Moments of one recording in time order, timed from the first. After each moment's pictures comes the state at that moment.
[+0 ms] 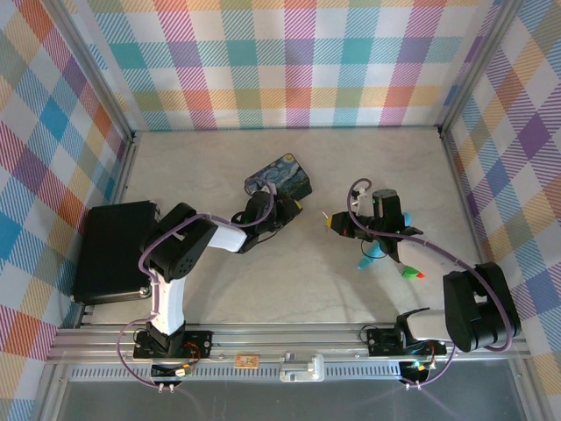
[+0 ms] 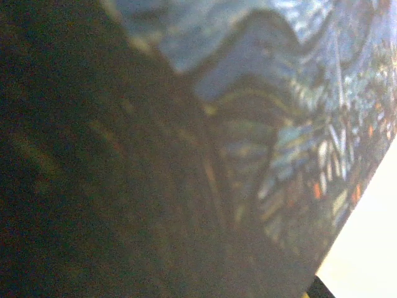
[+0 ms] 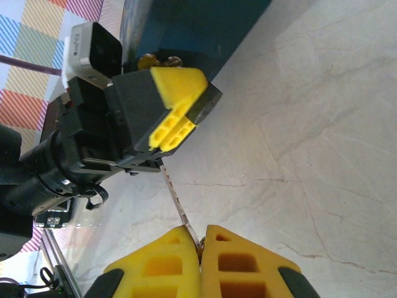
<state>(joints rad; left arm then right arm) -0.63 1.99 0.87 0.76 0.19 -1.22 0.28 1.33 0.58 0.10 -0.63 0.57</state>
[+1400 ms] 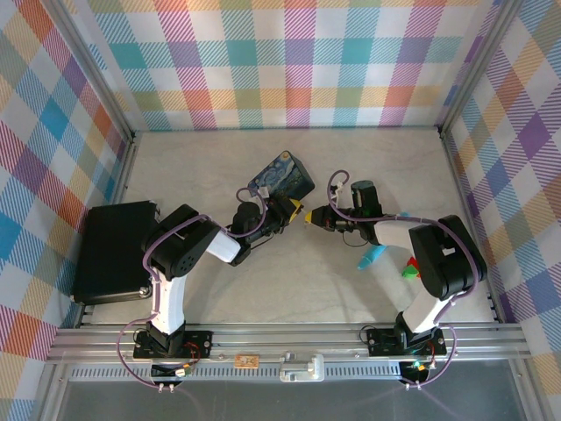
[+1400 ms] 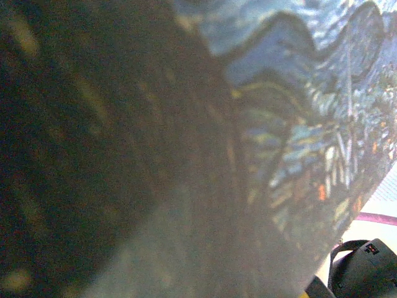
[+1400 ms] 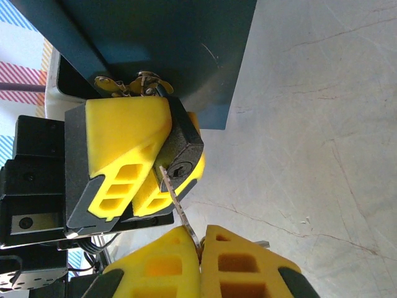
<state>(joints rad) -0.62 2.00 0.74 1.13 0.28 -1.44 0.35 1.67 0.73 0.30 -0.79 0.67</state>
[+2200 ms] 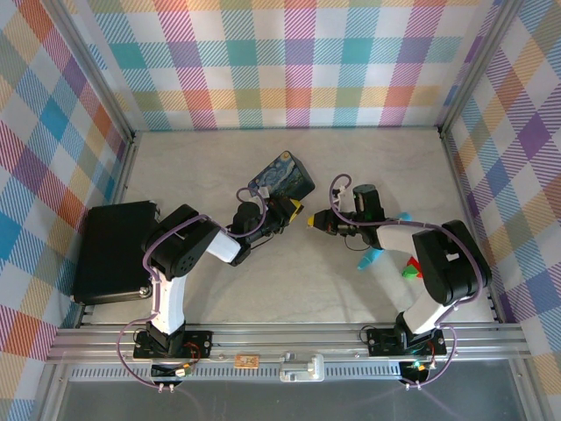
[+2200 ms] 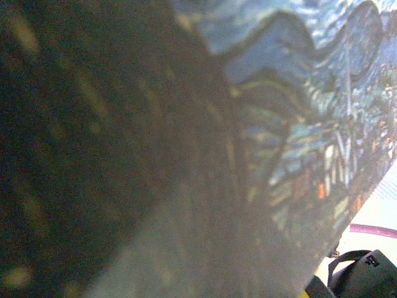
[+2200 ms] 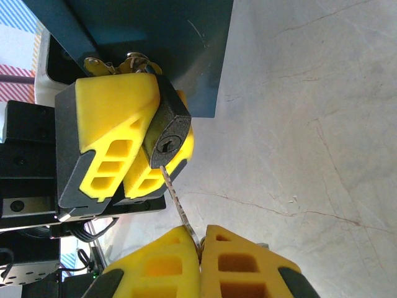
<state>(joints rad) -0.62 2.00 0.74 1.12 0.28 -1.43 0.35 1.63 0.68 0.30 -0.76 0.67</state>
